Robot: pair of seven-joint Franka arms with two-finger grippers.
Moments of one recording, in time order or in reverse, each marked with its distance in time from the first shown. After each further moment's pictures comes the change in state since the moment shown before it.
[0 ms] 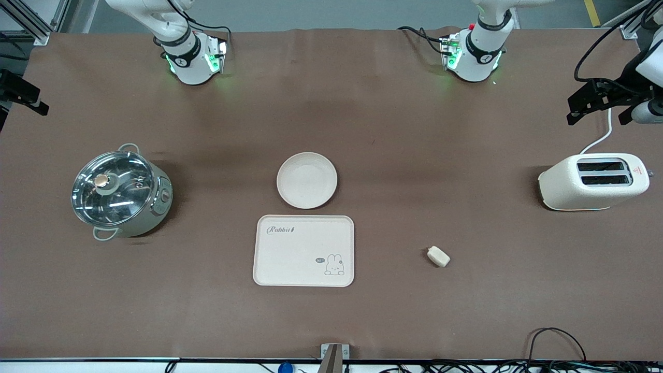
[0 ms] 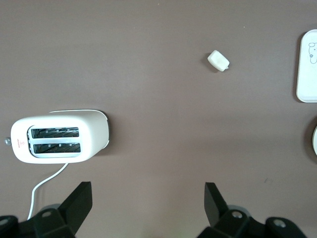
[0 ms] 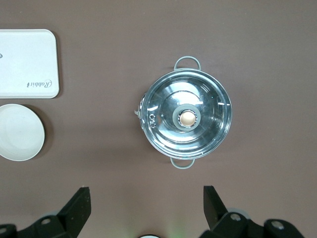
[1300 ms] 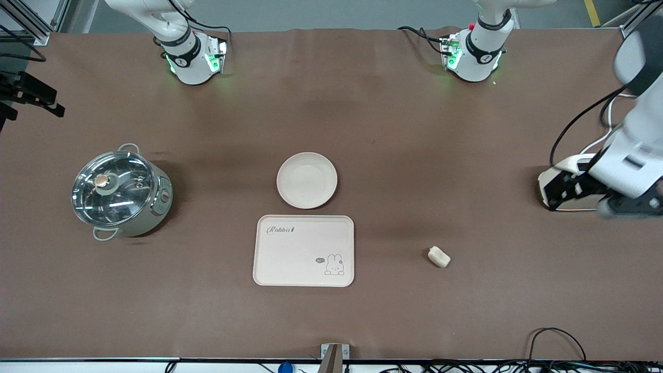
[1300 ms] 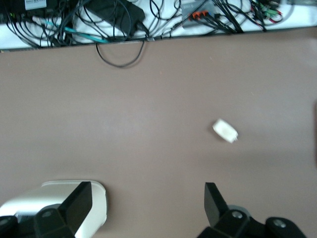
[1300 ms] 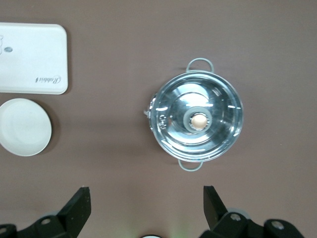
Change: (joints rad) left arm -0.040 0.231 -0.001 0.130 0.072 0.245 -0.029; right arm 0.021 0.009 0.008 0.003 0.007 0.005 0.000
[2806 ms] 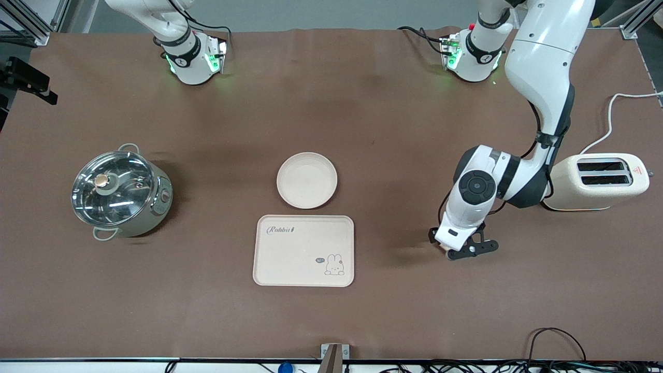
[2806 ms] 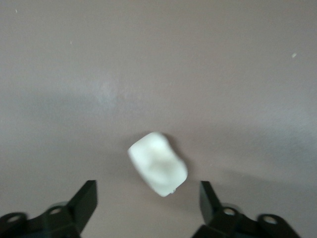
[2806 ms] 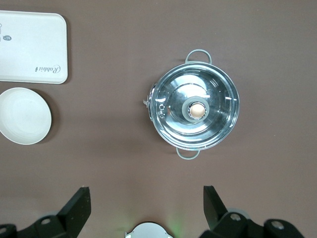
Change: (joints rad) left arm -0.207 0.439 0.002 -0.274 0.244 0.587 -0.637; right arm 0.012 0.004 0.013 0.062 -0.015 -0.090 0.000
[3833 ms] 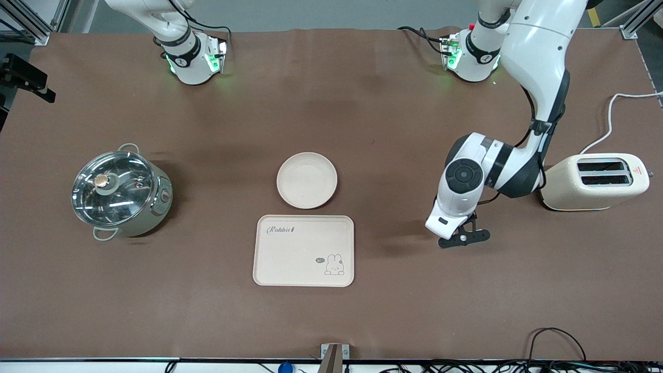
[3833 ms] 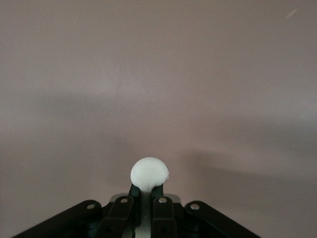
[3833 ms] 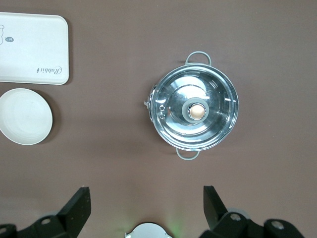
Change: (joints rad) left arm -0.035 -0.050 0.005 -0.079 0.013 -0.084 0.001; right arm 0.000 0.000 0.003 0.015 -0.001 -0.008 0.000
